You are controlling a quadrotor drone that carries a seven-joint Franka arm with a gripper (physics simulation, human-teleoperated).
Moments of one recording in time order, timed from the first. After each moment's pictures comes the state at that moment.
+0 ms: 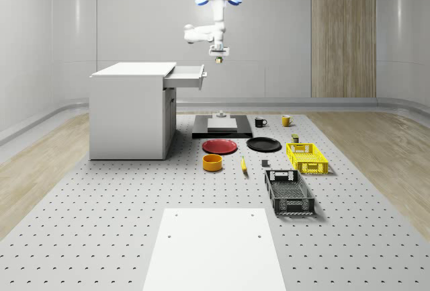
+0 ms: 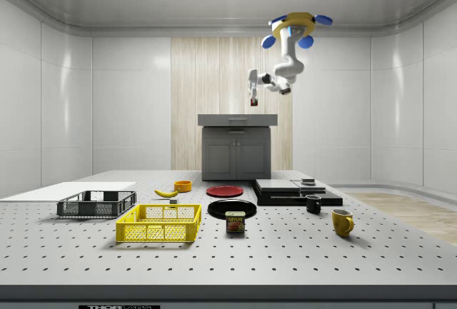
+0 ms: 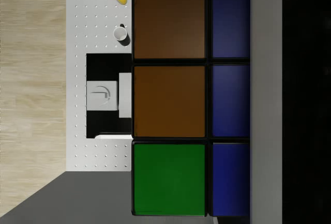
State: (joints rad) arm -1.17 -1.49 1.27 -2.85 -1.88 1.58 1.68
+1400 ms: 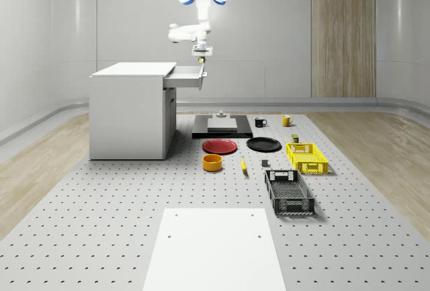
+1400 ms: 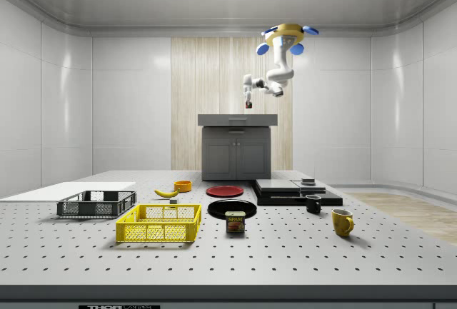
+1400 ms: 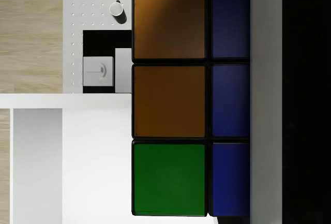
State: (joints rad) arm -1.17 -1.50 1.27 -2.85 -1.88 1.59 1.68
